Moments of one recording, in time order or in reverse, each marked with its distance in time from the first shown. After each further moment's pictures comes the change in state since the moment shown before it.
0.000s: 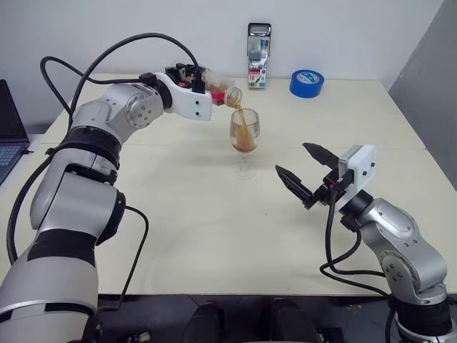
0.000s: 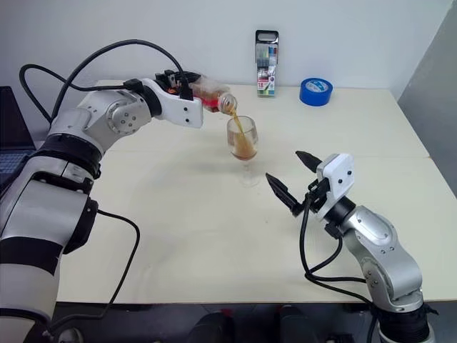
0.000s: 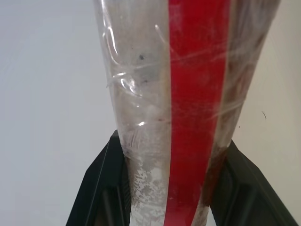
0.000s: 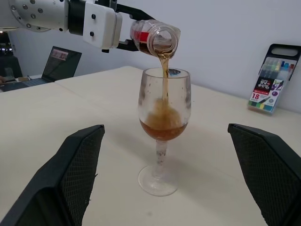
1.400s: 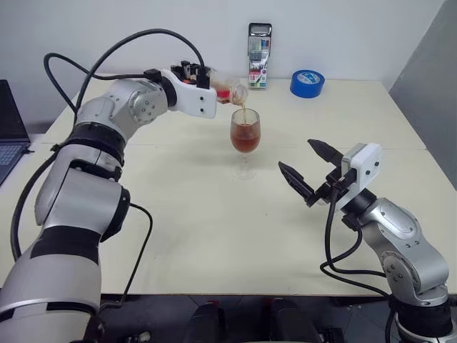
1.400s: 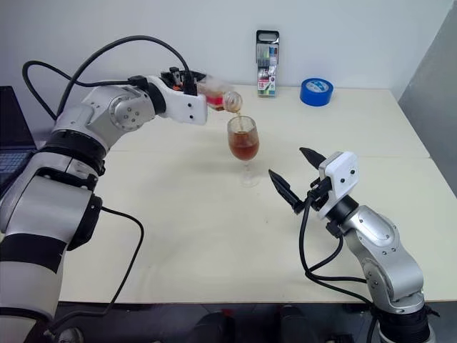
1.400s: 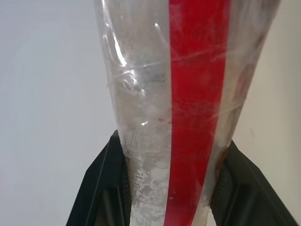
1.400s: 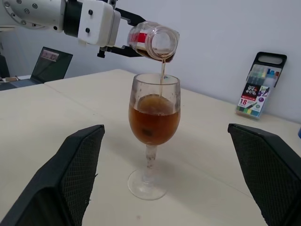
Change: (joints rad) left arm 0.004 -0.048 0.053 0.013 -0.129 0.011 -0.158; right arm 0.001 0.003 -0.006 -0.007 -0.028 -0.010 -0.014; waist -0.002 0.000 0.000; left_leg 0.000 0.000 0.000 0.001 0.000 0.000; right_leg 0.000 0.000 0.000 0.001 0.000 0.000
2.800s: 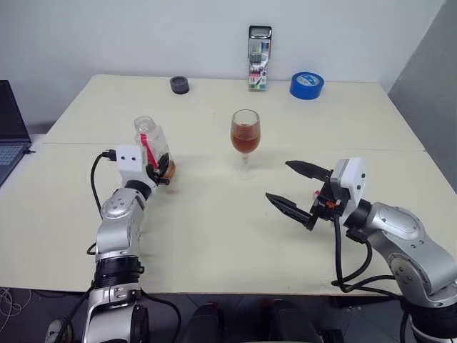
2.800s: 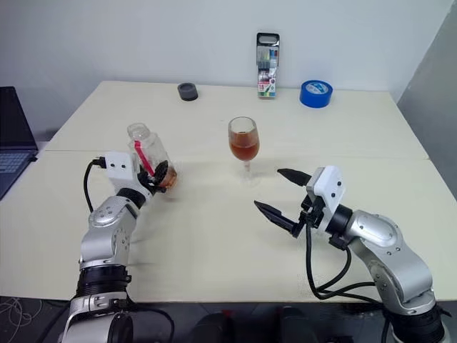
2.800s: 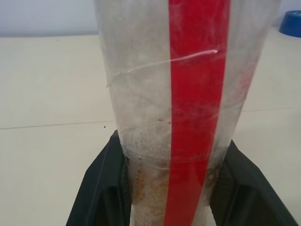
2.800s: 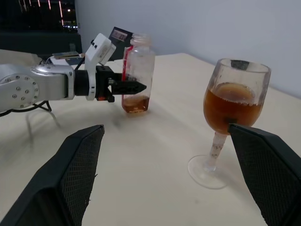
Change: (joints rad) left arm 0.983 -0.291 0.709 -0.975 -0.797 0.873 0.027; right arm 0.000 -0.106 0.034 -0.009 0.082 0.033 0.231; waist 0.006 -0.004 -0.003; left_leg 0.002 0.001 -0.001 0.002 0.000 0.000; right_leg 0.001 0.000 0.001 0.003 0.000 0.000
